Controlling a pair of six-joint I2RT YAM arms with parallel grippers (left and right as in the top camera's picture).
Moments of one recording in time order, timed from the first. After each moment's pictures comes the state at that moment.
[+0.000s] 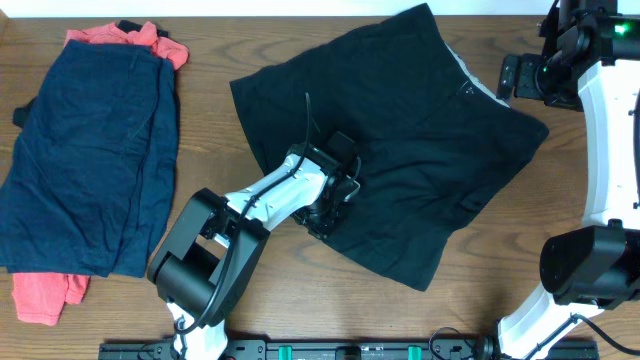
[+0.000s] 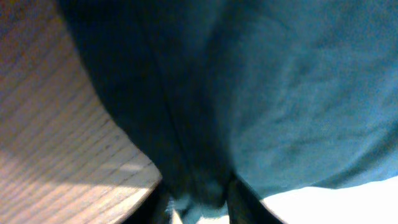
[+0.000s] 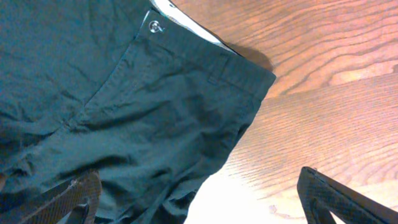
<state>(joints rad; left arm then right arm) -0.63 1.94 1.20 -0.91 0.12 0.09 -0.09 1.89 2.00 -1.34 0.07 0.12</state>
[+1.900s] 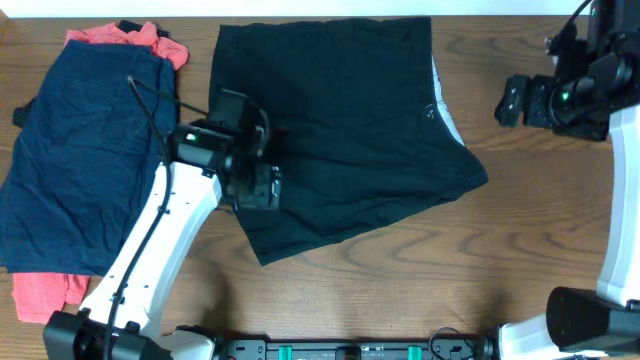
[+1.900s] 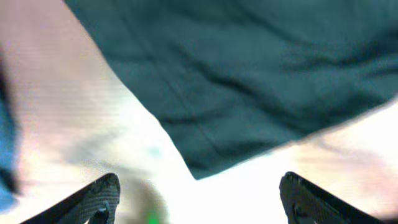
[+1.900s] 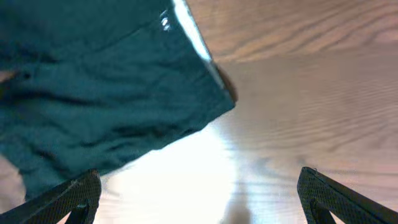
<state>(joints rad) -0.31 1.48 1.26 -1.23 0.08 -0.25 -0.07 1.67 2.00 -1.57 -0.12 0.11</state>
